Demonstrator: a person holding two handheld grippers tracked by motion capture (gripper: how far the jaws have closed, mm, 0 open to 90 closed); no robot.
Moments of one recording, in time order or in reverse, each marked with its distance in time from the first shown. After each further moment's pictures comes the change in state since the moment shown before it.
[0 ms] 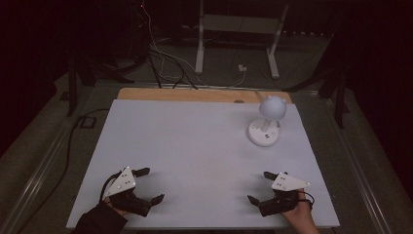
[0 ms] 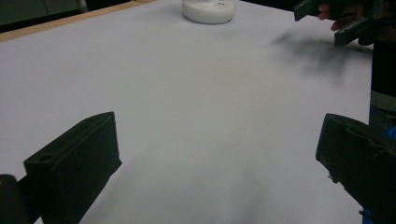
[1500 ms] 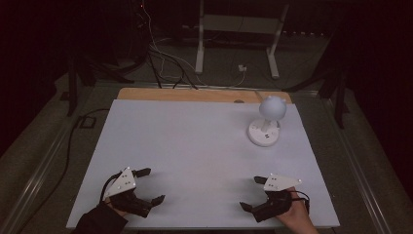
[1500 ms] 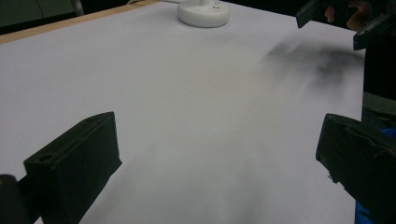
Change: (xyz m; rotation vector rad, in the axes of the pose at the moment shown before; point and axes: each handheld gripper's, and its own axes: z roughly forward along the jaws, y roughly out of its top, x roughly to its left) left arm -0.002 0.001 0.000 -0.011 -0.012 -0.002; right arm 0.022 0.025 0.002 0.059 0.130 0.023
